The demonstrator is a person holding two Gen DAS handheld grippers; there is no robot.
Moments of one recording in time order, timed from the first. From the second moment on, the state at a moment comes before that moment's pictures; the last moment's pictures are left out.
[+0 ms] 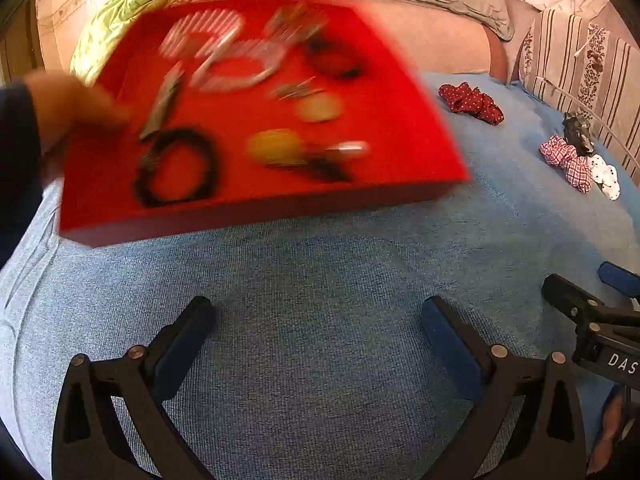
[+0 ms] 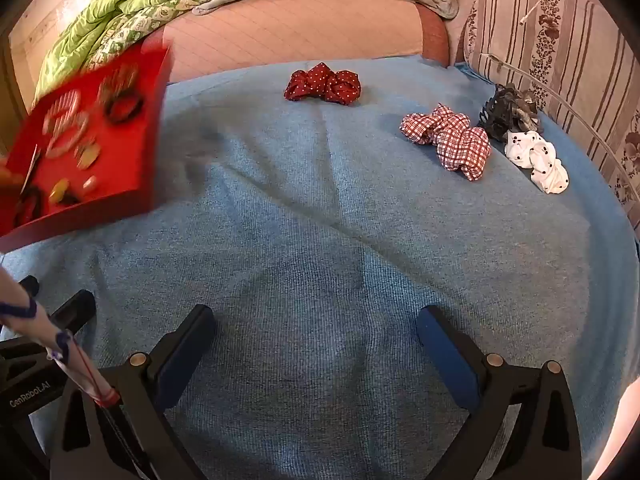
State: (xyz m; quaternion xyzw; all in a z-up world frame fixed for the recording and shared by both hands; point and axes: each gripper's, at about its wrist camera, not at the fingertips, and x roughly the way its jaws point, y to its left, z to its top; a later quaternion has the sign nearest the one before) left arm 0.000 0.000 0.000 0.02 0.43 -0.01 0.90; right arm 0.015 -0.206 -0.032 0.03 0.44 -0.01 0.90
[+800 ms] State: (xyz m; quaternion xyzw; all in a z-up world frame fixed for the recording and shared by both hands) left arm 0.003 0.003 -0.002 0.02 0.43 -0.01 0.90; right arm 0.007 -0.211 -0.027 0.04 0.46 0.00 0.89
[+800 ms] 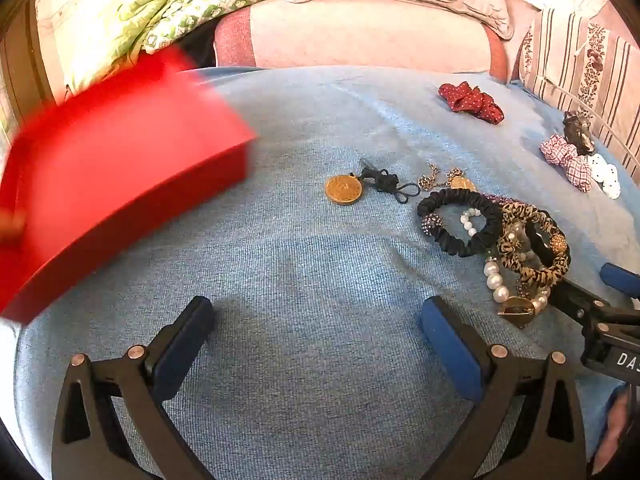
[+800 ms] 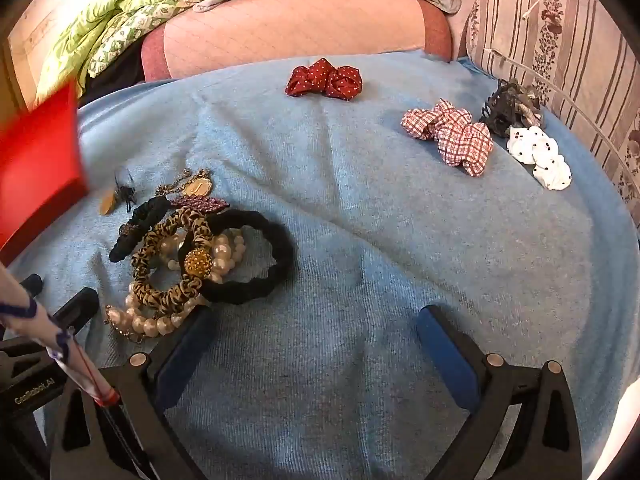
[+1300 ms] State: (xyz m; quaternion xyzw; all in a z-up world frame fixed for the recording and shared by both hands) left arm -0.001 0.001 -0.003 0.02 0.42 -0.01 0.91; right arm -0.033 -0.236 0.002 0.07 0.42 -0.01 0.90
